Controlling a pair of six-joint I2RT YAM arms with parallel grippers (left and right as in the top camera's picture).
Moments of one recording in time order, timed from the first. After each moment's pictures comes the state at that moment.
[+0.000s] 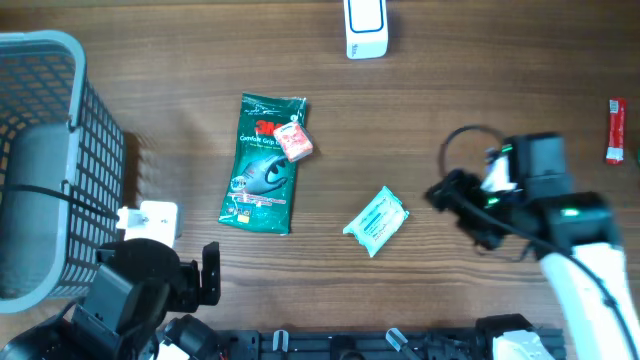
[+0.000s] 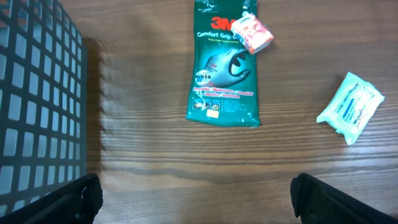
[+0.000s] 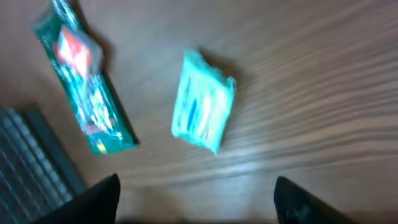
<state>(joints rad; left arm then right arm) -0.59 0.70 1.27 -1.50 -0.33 -0.41 0.14 1.07 0.93 -1.05 -0.38 0.73</state>
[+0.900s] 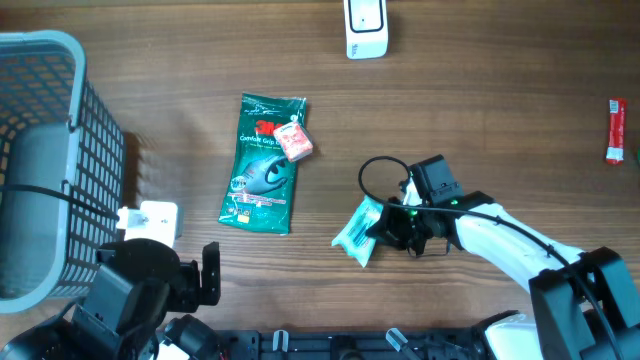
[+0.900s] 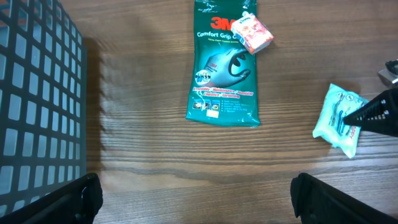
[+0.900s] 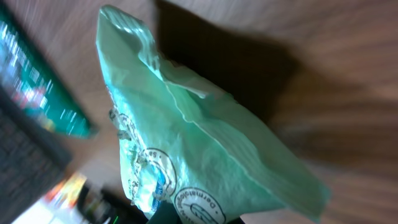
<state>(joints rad) -0.59 0.70 1.27 -1.50 -0.33 -0.41 0.37 1.52 0.59 -0.36 -0.67 0.88</state>
